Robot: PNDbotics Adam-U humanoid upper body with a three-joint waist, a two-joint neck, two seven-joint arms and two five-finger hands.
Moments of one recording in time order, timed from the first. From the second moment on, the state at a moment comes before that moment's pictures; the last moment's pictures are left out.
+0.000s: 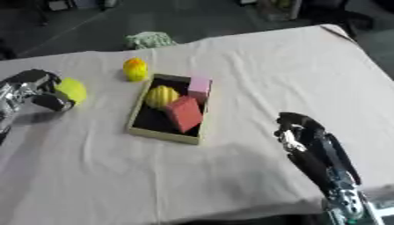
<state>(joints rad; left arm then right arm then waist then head) -0.79 0.51 -0.13 -0.78 -0.97 0.13 -0.33 -0.02 -0.23 0.17 -1.83 0.05 0.01 -0.01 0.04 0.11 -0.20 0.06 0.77</state>
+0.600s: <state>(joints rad) -0.79 0.49 -0.14 -0.78 -0.99 0.14 -0.30 -0.02 -0.23 0.17 -1.83 0.05 0.01 -0.01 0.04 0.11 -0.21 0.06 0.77</state>
